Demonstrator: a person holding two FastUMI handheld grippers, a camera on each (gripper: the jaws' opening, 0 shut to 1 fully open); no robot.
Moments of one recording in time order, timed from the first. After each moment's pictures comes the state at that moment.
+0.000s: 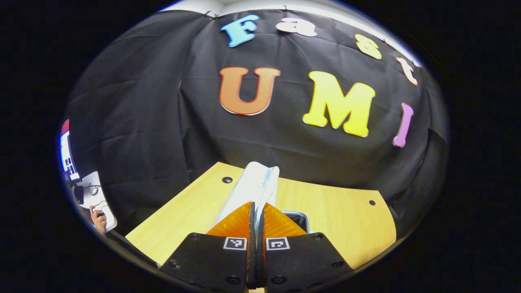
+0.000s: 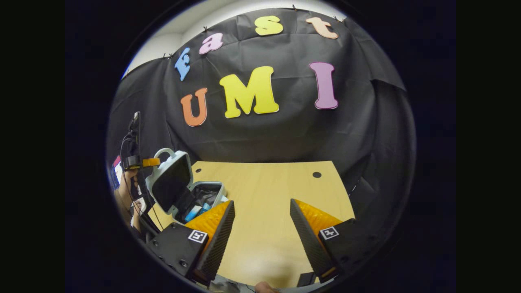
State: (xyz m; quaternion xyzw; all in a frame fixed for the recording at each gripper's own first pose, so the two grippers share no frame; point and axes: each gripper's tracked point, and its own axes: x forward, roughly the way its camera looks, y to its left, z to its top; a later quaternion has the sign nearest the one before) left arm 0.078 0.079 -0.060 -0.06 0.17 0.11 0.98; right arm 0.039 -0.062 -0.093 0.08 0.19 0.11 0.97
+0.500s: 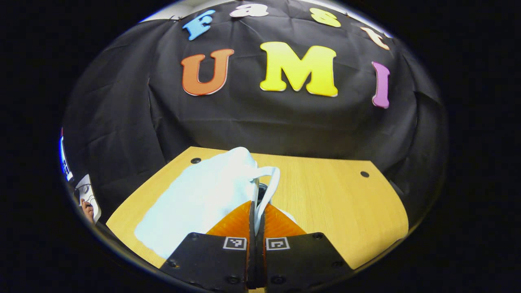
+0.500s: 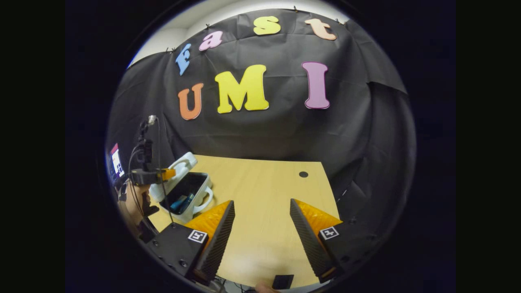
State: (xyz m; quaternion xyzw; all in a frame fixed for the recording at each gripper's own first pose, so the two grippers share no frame) left arm 0.093 -0.050 -0.167 -0.01 0.22 0.07 0.97; right arm 0.035 -0.112 -0.125 0.05 0.19 0.10 0.98
